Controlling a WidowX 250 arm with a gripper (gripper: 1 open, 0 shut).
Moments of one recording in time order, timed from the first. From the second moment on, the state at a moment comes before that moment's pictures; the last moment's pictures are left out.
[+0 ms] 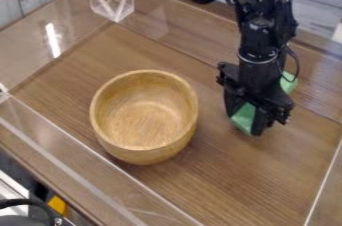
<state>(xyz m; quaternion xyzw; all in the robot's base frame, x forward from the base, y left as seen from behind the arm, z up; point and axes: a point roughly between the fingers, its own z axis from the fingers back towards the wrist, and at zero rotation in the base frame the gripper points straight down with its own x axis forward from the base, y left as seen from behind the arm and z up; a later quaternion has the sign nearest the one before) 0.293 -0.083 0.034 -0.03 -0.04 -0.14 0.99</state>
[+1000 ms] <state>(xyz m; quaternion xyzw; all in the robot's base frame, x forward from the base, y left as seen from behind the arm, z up) 0.293 -0.096 0.047 -0.04 -0.05 -0.11 0.99</state>
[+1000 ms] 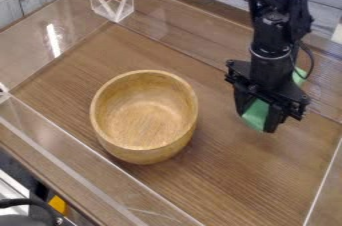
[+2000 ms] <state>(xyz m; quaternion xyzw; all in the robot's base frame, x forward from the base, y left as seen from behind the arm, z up) 0.254 -0.103 0.040 -0.04 -0.03 -0.10 0.99</state>
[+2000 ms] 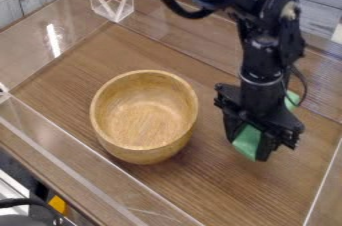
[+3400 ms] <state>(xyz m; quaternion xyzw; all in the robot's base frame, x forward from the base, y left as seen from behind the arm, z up) 0.241 -0.128 0.020 -0.04 -0.02 -0.13 0.99</state>
